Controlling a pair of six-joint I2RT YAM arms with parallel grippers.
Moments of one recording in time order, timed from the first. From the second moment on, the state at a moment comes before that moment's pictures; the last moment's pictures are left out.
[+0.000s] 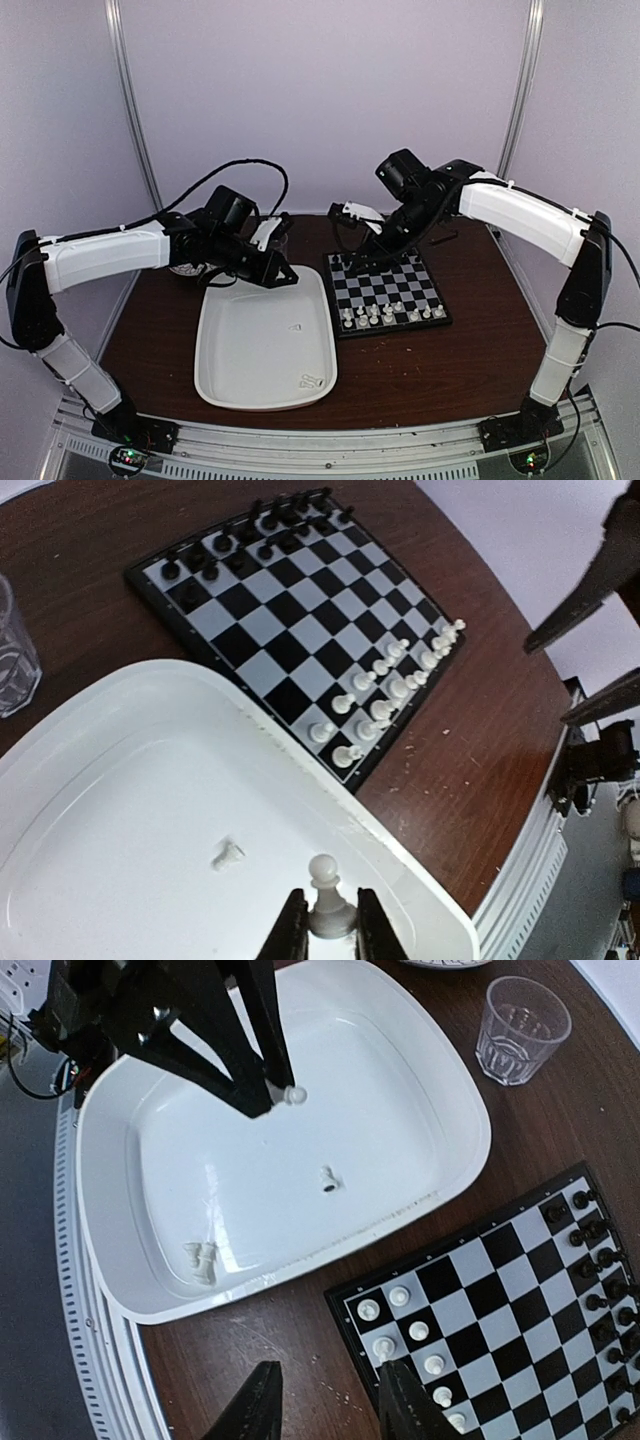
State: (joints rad) left arm -0.73 1.58 1.23 -0.45 0.33 -0.30; right arm 0.70 1.80 1.75 -0.99 -0.43 -0.42
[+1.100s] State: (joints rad) left arm -0.76 1.49 1.14 -0.27 0.56 -0.25; right arm 0.71 2.07 1.95 -0.88 -1.05 -0.01
